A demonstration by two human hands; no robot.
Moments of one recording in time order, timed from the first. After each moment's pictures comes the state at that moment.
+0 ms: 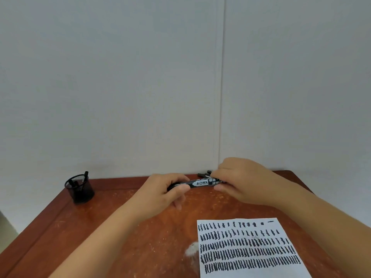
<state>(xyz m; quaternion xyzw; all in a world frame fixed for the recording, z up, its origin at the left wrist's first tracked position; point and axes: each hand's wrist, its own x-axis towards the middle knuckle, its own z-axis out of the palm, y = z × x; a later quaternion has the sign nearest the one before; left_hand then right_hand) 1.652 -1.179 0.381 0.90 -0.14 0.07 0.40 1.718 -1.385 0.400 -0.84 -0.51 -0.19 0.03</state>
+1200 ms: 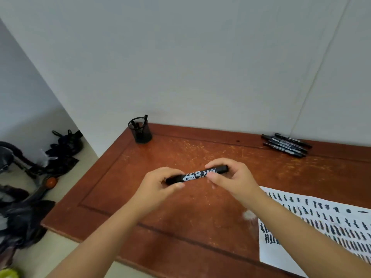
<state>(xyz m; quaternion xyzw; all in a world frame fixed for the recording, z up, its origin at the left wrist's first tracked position) 1.612 -1.042 0.258 0.90 0.04 0.17 0.39 1.711 -1.224 0.272 -0.64 -0.36 0.20 0.65</state>
